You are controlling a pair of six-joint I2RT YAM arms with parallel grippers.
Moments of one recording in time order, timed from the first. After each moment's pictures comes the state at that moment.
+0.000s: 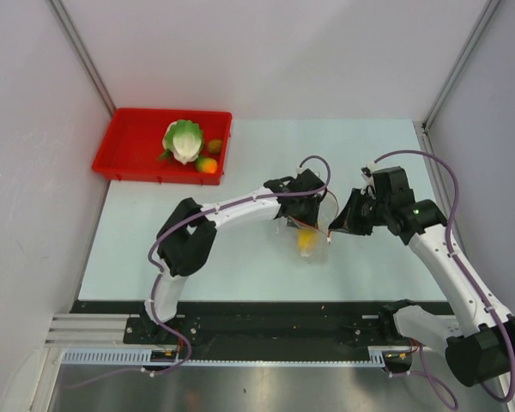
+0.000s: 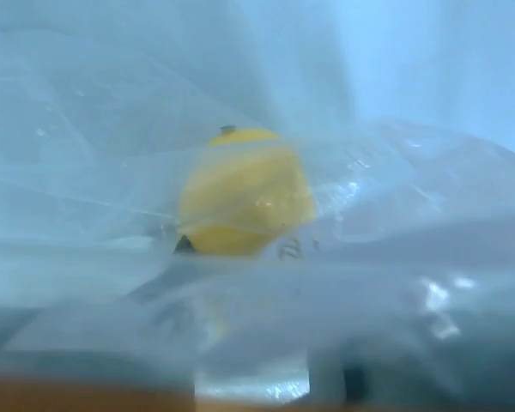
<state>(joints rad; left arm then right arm) -0.93 2.09 1.67 -0.60 -0.02 -0.68 0.31 1.06 1.03 -0.83 -0.38 0.64</state>
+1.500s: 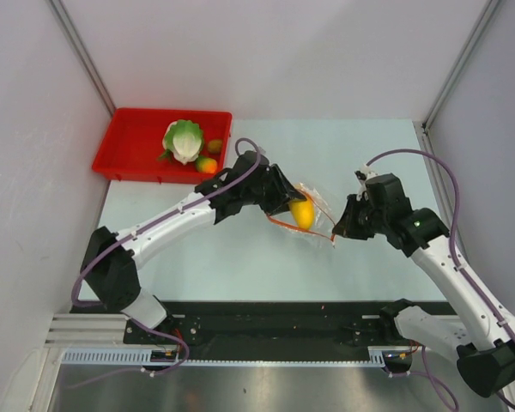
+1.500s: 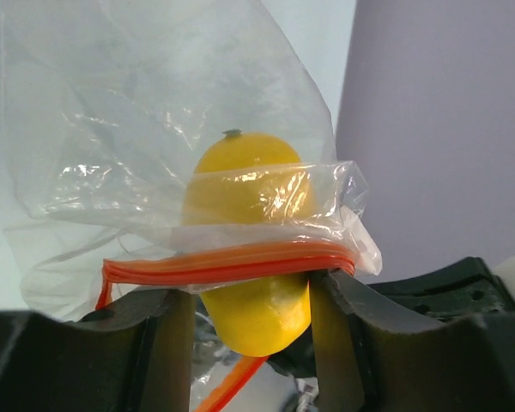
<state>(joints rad) -0.79 1.55 1.31 -0.39 0.11 -1.15 0.44 0.97 1.03 -0.86 -0.15 0.52</state>
